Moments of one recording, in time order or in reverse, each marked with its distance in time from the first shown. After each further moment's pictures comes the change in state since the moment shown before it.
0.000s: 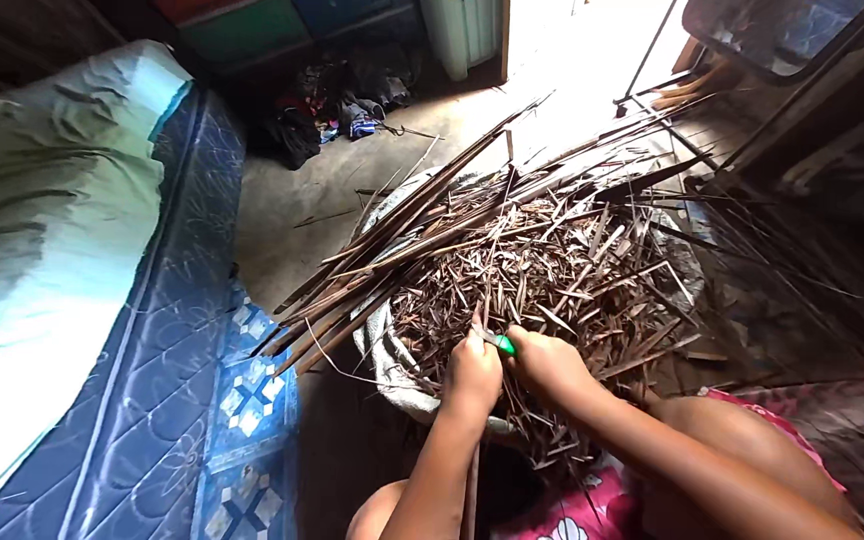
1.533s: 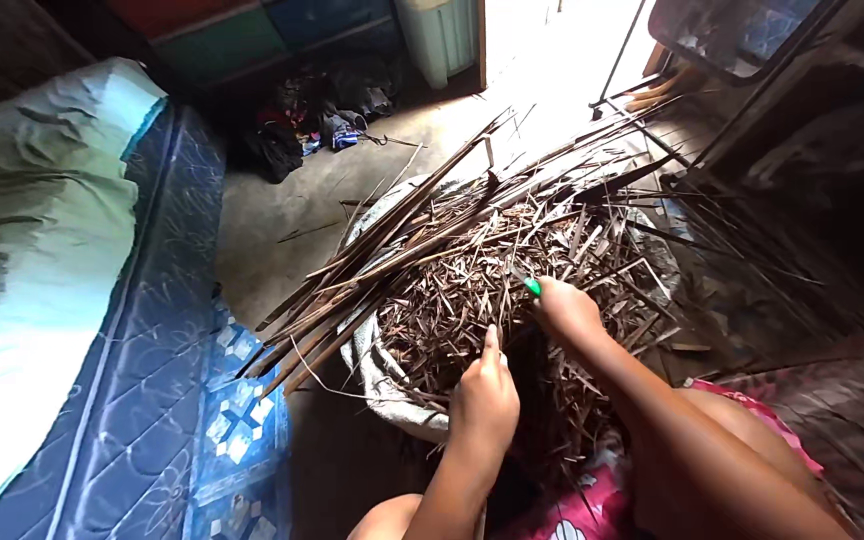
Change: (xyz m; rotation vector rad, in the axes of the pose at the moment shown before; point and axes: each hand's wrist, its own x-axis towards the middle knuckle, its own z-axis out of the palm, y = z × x) left_hand -0.030 0.004 0.021 0.097 0.090 0.208; right_hand 0.035 0.032 -0.045 0.089 0.156 0.328
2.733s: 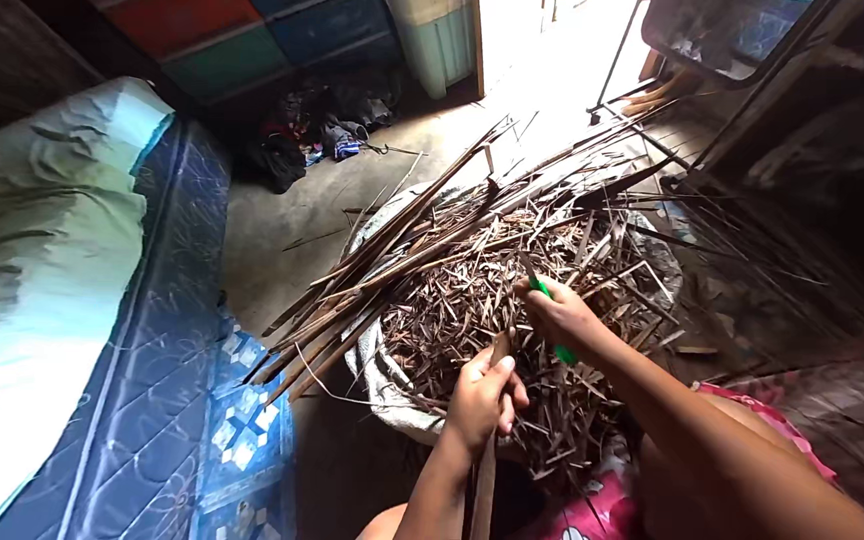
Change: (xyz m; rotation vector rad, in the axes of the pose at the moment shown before) left_hand 0.006 -0.016 -0.011 -1.023 -0.318 -0.060; right_hand -0.006 0.019 0.006 0.910 -0.064 -0.405
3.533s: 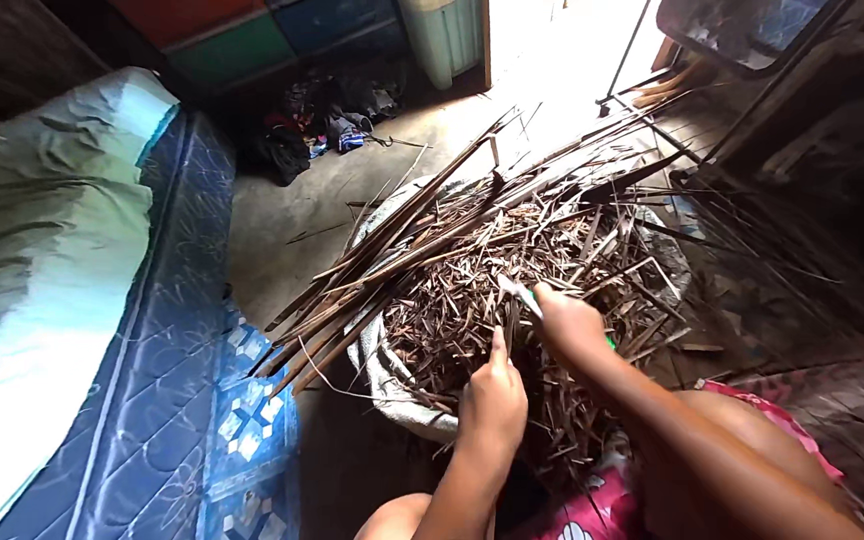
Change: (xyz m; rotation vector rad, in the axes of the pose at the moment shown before) left_hand 0.005 -0.001 0.024 1.045 0.272 -0.115; right_hand -0.008 -0.019 0.022 -0.987 0.055 0.296
